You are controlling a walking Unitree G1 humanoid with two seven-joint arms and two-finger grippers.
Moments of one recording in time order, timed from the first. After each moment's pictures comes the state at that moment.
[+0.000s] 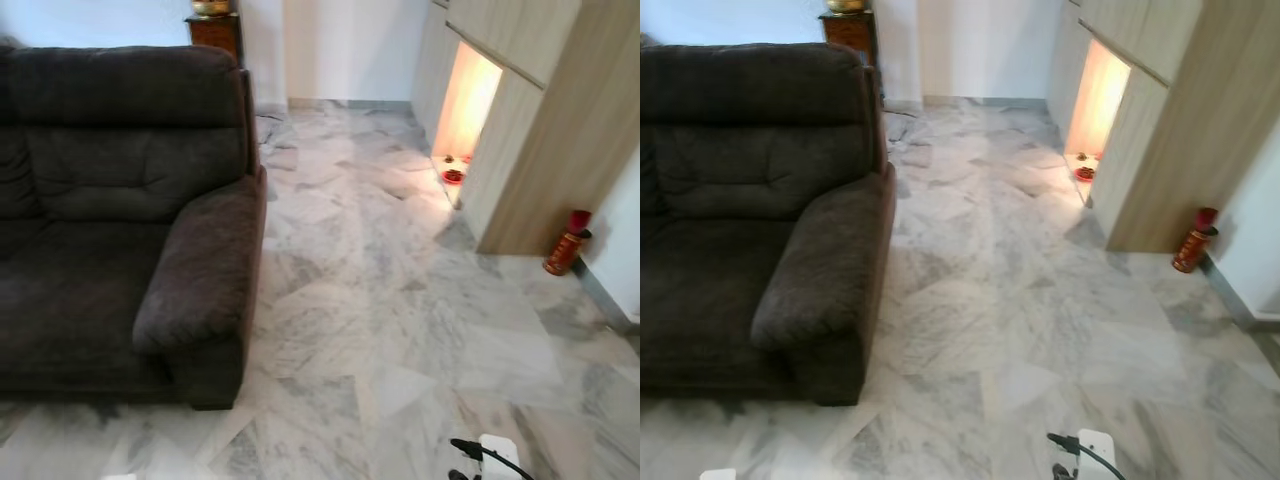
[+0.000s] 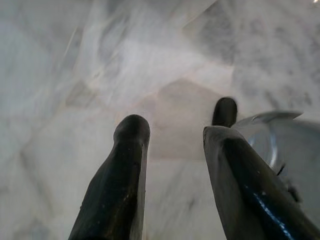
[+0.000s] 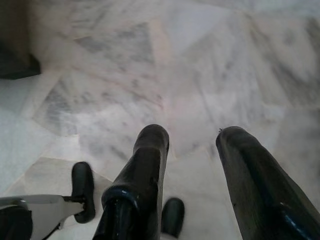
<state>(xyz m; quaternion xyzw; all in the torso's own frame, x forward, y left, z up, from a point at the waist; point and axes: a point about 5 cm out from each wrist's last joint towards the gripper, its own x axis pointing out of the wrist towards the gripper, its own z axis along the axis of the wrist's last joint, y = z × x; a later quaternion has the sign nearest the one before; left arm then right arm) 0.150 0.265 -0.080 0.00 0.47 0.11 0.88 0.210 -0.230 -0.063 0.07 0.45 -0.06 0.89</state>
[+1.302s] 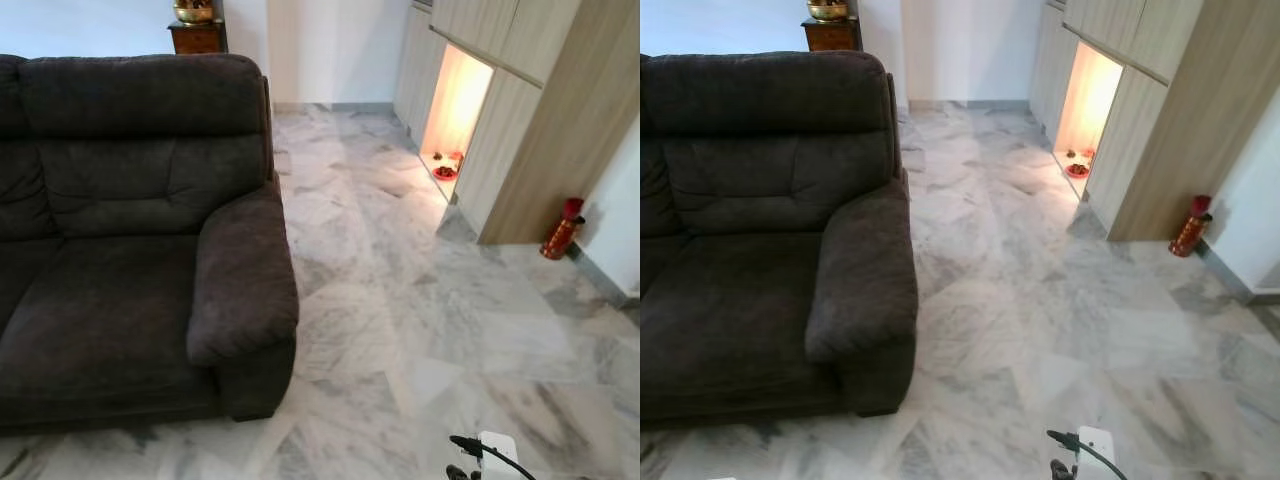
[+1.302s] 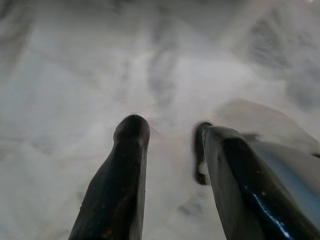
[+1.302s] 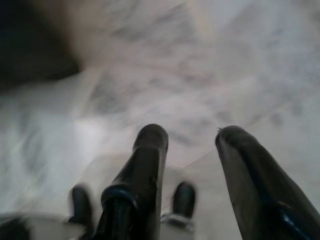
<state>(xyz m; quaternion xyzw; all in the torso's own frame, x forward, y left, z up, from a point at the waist) 0.152 0.270 -0.078 0.00 0.47 0.11 0.88 0.204 -0.220 -0.069 0.08 0.45 -0.05 0.89</state>
